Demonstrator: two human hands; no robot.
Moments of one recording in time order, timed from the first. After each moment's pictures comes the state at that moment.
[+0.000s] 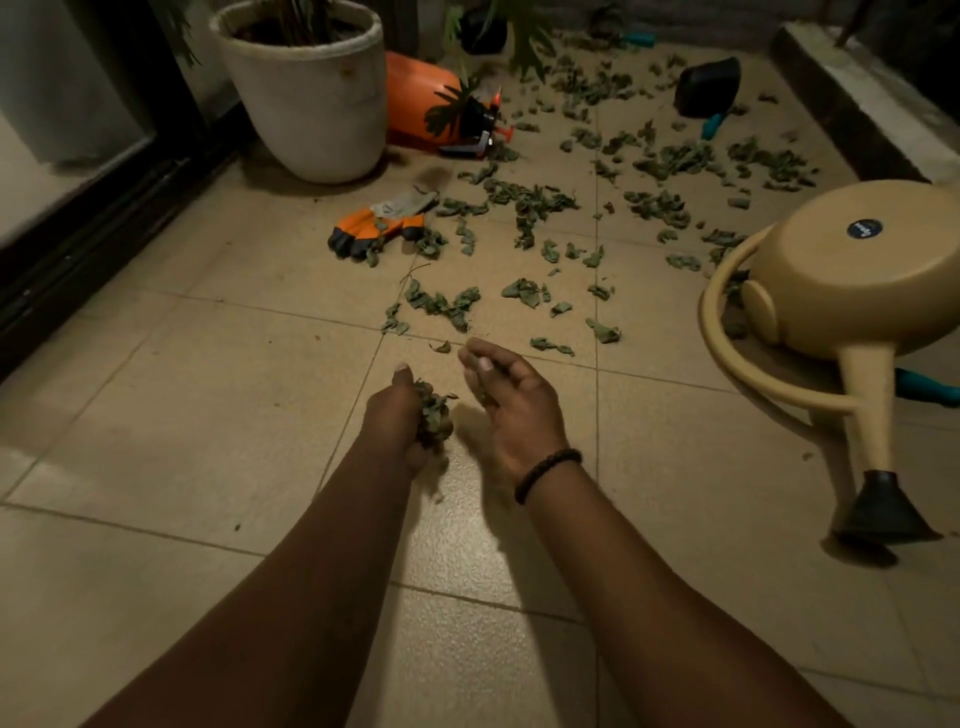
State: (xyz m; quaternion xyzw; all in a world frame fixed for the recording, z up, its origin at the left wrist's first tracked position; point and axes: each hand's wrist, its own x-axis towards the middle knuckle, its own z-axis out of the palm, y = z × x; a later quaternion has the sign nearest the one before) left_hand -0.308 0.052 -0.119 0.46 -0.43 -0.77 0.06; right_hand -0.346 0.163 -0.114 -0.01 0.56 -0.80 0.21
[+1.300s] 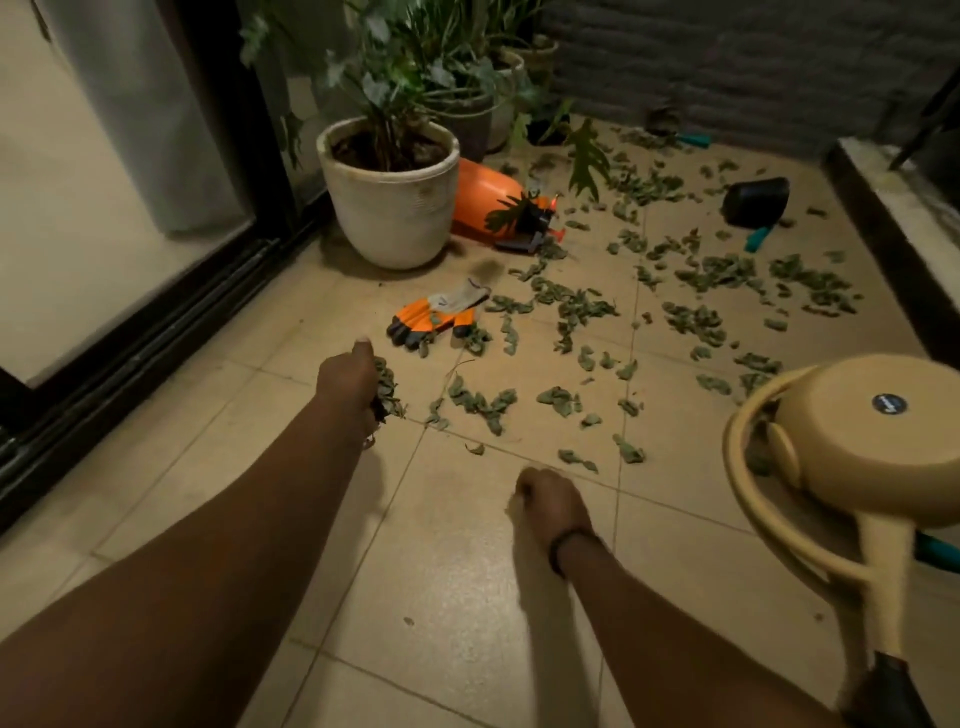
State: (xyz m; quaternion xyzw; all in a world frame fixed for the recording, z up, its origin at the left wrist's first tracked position) left_hand -0.366 -0.079 -0.014 0.52 -0.48 -0.69 0.17; right_hand -0.408 0.166 -0.109 -0.27 0.94 -0.15 0.14
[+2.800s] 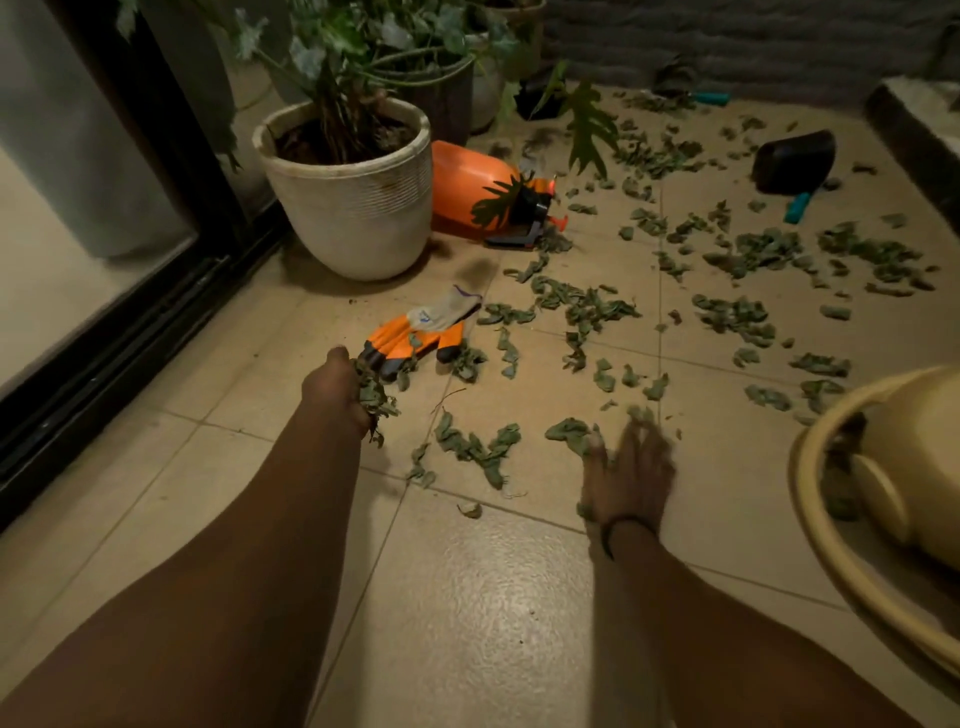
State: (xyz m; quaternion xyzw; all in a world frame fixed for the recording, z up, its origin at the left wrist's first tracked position) left_hand -0.474 -0.136 -0.076 0.54 -0.38 -0.73 0.19; right_hand -0.557 0.161 -0.186 -0.01 0.98 -0.21 0.08
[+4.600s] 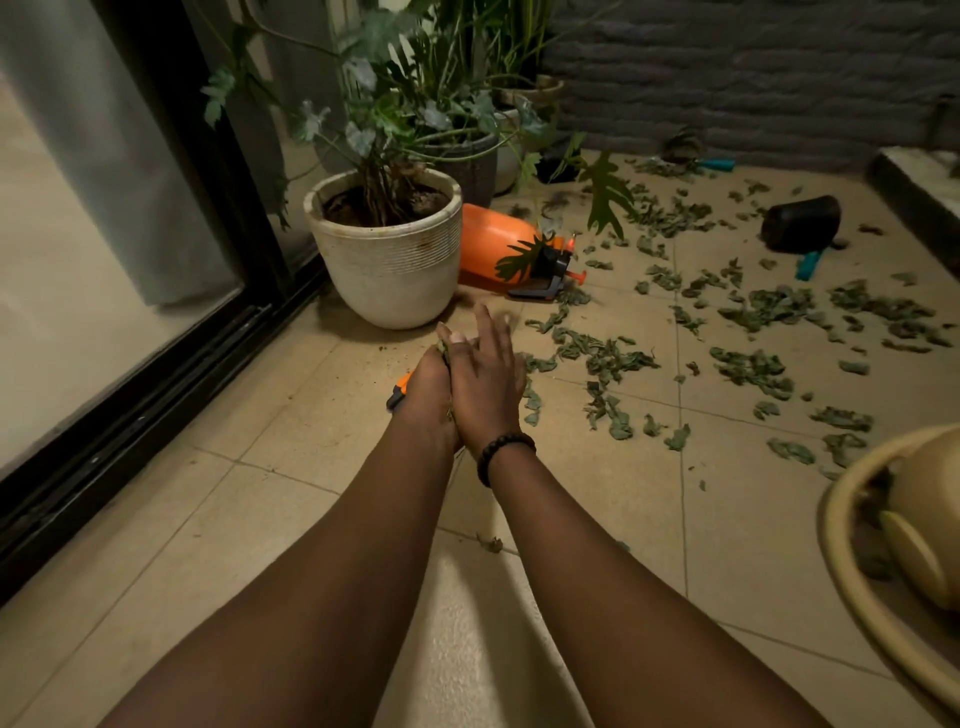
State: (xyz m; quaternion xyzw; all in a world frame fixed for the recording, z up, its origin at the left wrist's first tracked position) left_hand -0.501 -0.075 -0.005 0.34 -0.34 -0.87 0.10; right_hand -0.519 -0.026 -0.017 -0.22 0.80 -0.56 0.07
